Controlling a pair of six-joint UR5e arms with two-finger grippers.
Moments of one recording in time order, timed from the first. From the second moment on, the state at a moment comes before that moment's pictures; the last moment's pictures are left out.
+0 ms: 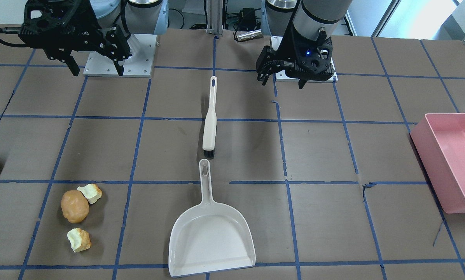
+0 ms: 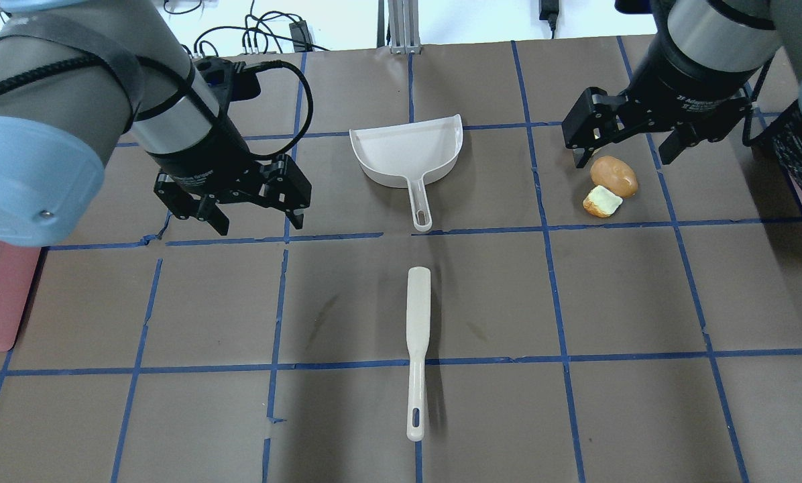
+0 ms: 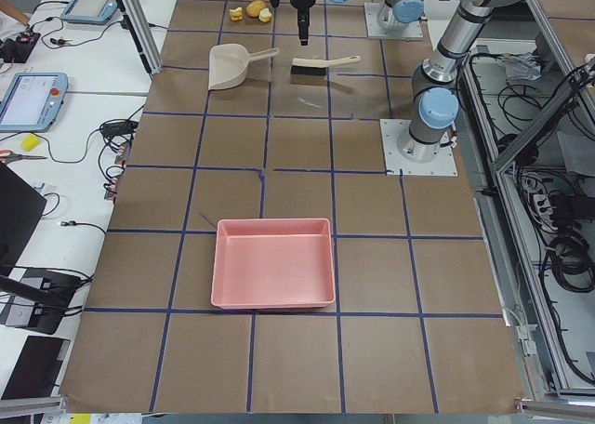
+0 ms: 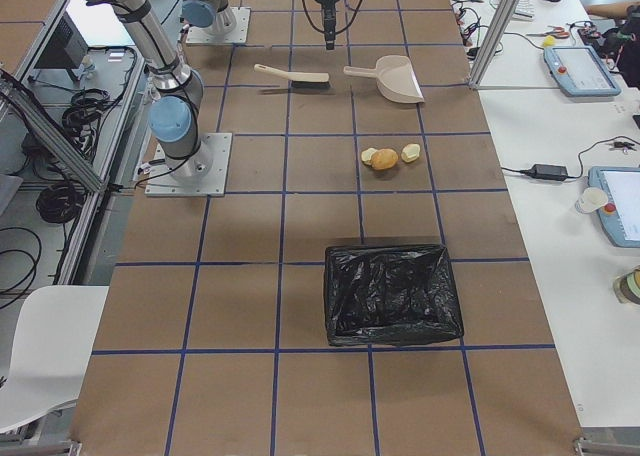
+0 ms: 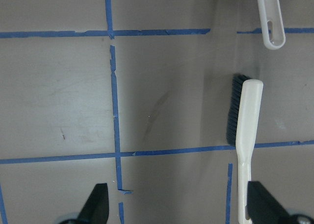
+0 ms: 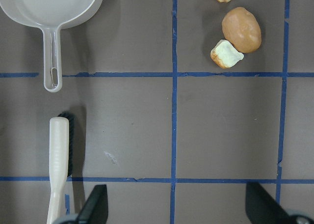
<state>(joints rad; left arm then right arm) -1.71 -1.50 -1.70 -1.59 1.47 -0.12 1.57 -1.70 1.61 -1.55 -1.54 -0.01</state>
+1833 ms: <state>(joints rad) -2.10 -1.55 -2.18 -0.88 1.47 -0.44 1.57 -1.70 1.61 -1.56 -1.54 -0.01</state>
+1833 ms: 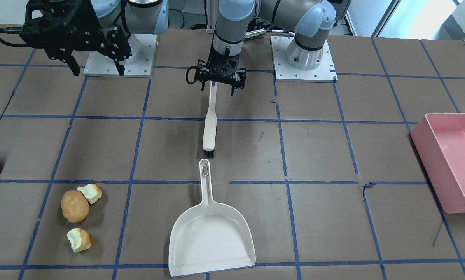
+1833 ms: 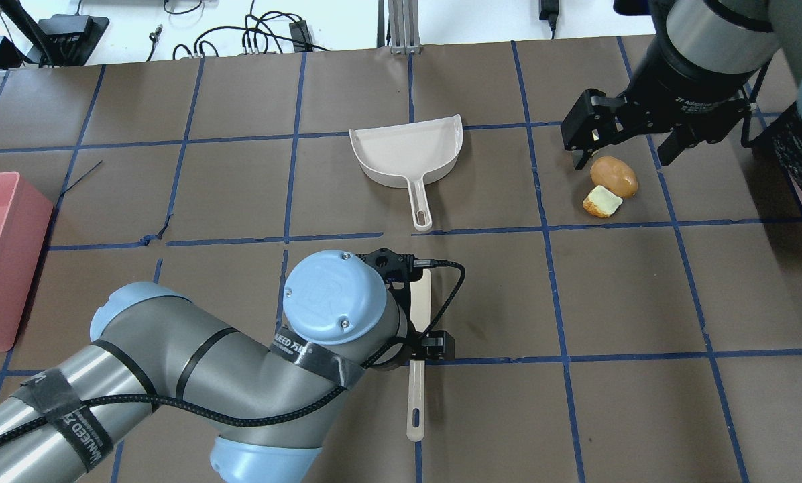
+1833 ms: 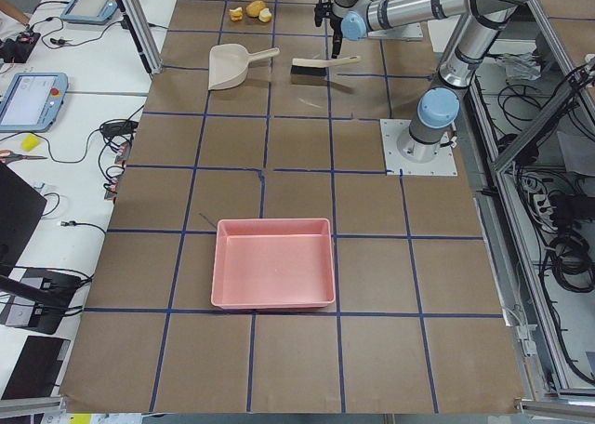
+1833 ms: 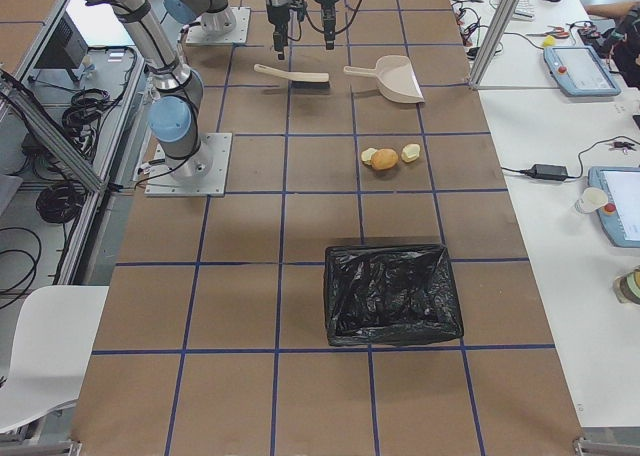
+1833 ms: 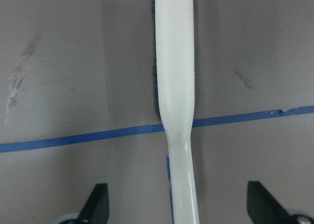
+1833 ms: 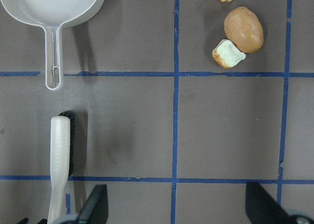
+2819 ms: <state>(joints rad) -2.14 -1.62 -2.24 -0.76 1.47 -0.47 1.57 -1.70 1.61 -1.56 -1.54 -0.03</state>
